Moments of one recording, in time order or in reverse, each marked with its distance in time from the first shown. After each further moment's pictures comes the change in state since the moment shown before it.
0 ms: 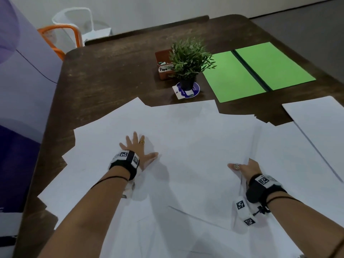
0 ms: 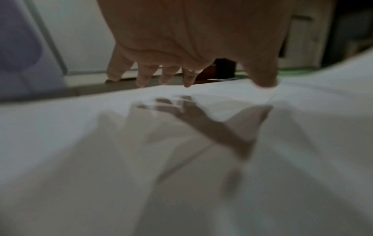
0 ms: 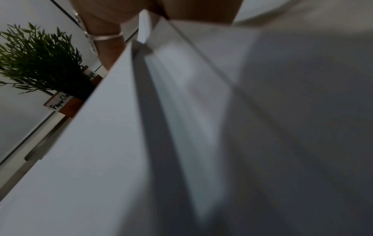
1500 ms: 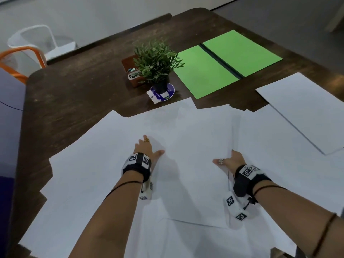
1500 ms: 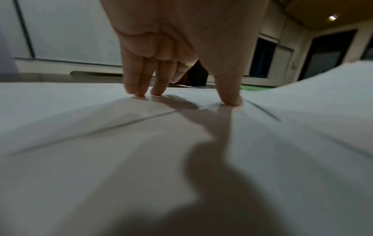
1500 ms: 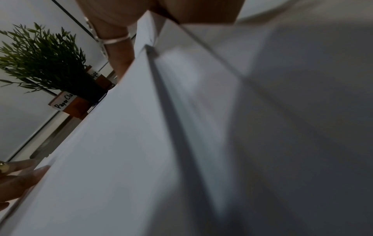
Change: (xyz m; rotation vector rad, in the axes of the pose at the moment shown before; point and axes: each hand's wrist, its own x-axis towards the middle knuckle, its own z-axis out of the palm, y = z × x) left_hand 0.039 0.091 -0.011 -0.137 0.046 0.057; right_hand 0.001 -0.002 0.003 -0.034 -0.016 -0.032
